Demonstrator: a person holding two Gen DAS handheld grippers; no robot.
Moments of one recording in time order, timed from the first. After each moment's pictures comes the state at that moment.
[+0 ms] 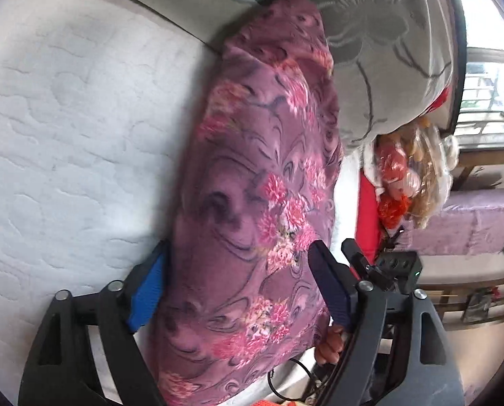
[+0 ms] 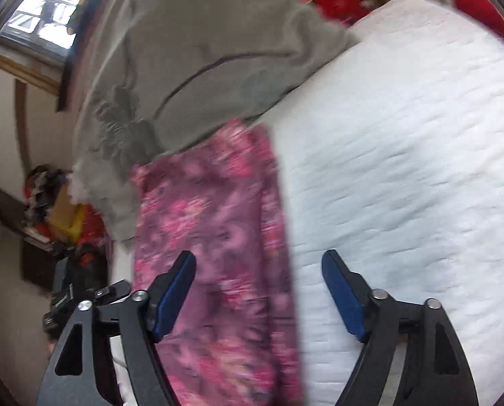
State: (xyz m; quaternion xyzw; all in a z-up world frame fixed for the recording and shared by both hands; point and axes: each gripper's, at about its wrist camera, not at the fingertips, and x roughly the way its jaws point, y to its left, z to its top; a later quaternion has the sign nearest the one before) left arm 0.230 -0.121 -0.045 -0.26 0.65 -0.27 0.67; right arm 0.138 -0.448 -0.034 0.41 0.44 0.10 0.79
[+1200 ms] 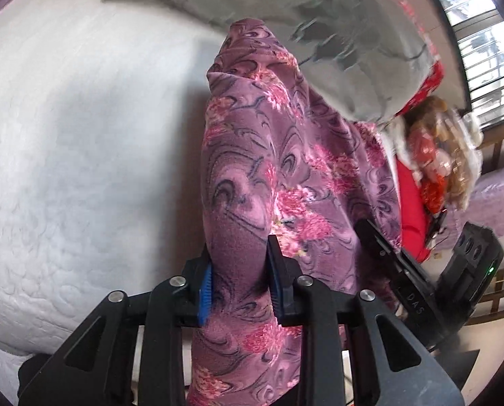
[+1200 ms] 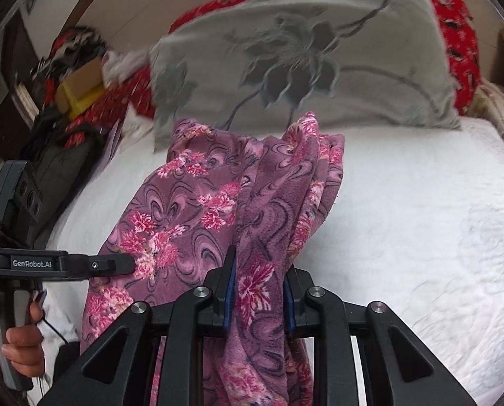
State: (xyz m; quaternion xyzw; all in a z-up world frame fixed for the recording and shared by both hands) left arm 0.115 -0.028 -0.006 -0.17 0.61 -0.19 0.75; right arm 0.073 -0.241 0.060 0.13 0.45 0.12 0.88
